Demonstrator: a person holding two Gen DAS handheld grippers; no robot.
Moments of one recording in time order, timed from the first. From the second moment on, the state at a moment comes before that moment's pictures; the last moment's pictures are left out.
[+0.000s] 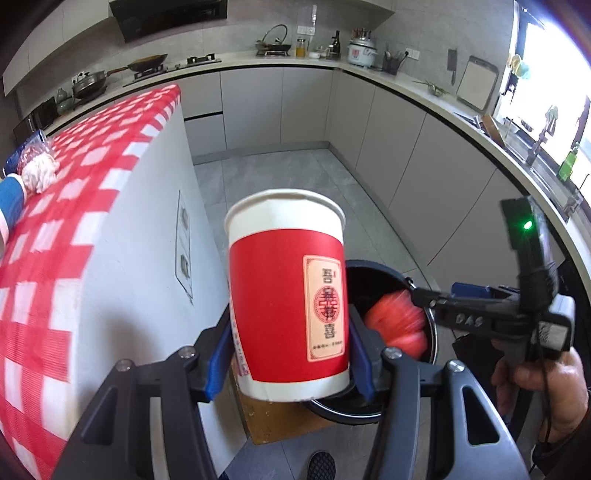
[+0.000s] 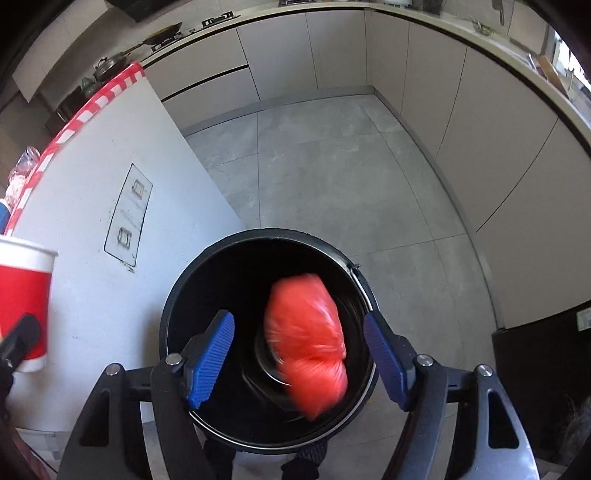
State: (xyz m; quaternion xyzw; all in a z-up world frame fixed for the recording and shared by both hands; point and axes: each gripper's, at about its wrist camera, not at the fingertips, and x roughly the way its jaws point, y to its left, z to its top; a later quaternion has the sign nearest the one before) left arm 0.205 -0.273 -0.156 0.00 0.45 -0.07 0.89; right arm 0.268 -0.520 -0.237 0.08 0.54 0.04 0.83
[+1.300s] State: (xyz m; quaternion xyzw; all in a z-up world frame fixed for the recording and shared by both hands) left arm 0.137 -0.215 -0.069 -0.04 0.40 0.02 0.91; right arm 0.238 -0.483 -0.097 0.10 0.45 0.10 0.88
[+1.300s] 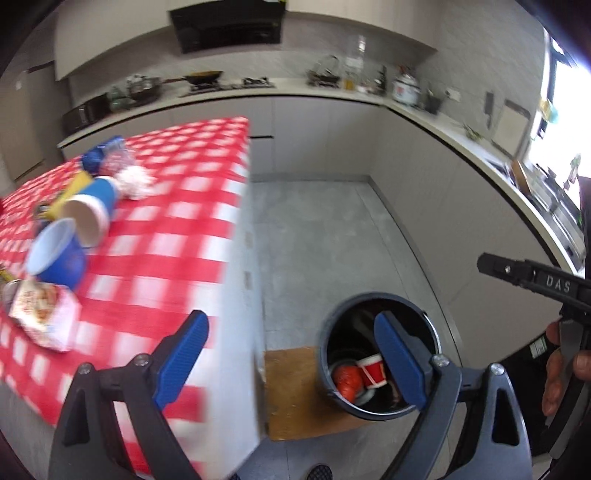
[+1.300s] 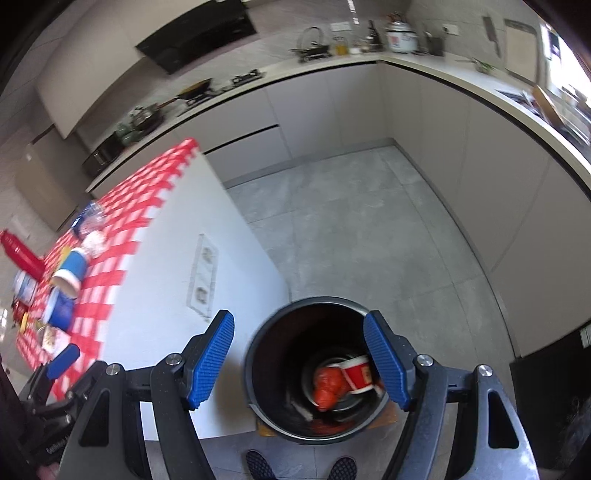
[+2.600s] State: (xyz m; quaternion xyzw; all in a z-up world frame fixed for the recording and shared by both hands) left arm 0.132 0.118 -0.106 -0.22 0.41 0.19 0.87; right arm 0.197 -0.187 -0.095 0.01 0.49 0.19 0.85
